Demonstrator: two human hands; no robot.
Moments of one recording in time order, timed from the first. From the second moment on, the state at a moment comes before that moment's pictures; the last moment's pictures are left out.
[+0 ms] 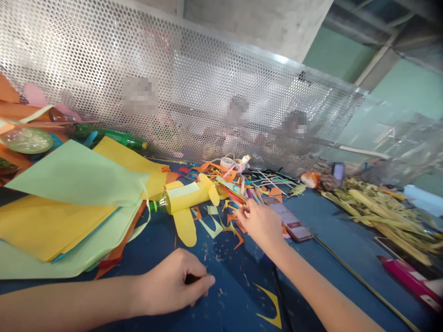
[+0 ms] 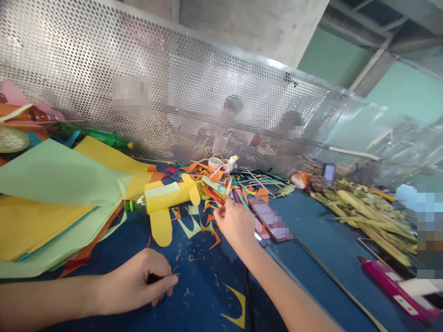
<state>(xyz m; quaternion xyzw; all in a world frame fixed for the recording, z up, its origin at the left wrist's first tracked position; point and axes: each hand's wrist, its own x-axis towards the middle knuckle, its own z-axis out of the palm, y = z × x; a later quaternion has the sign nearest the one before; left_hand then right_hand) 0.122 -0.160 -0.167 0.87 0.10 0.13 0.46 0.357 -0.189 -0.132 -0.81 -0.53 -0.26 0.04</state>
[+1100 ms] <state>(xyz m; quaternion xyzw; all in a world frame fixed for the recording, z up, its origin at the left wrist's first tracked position) 0.125 -0.157 -0.162 0.86 0.13 0.16 0.46 0.294 -0.226 -0.161 -0.49 -0.56 0.50 0.44</state>
